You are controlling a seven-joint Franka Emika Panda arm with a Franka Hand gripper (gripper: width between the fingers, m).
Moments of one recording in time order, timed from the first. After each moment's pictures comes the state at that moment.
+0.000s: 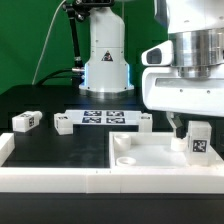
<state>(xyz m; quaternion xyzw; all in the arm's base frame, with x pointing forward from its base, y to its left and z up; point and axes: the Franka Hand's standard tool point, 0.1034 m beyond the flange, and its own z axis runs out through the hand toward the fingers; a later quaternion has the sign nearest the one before) 0.622 0.124 0.065 -0.95 0.29 -0.03 0.05</state>
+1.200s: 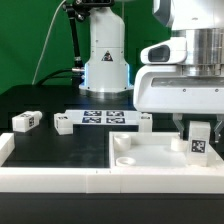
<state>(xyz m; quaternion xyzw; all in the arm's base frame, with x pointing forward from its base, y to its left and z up) 0.622 0.119 0.065 -0.99 0.15 -0.04 0.03</state>
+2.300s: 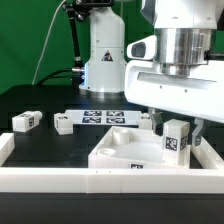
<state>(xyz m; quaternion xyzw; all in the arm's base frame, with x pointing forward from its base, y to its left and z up) 0.616 0.085 0.065 -0.91 0.41 -0.04 0.01</state>
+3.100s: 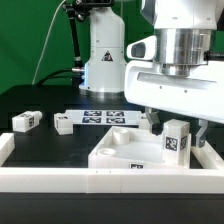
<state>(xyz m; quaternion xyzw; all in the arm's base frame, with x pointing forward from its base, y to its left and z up) 0.616 0.085 0.064 -0.91 0.41 -0.04 0.01</state>
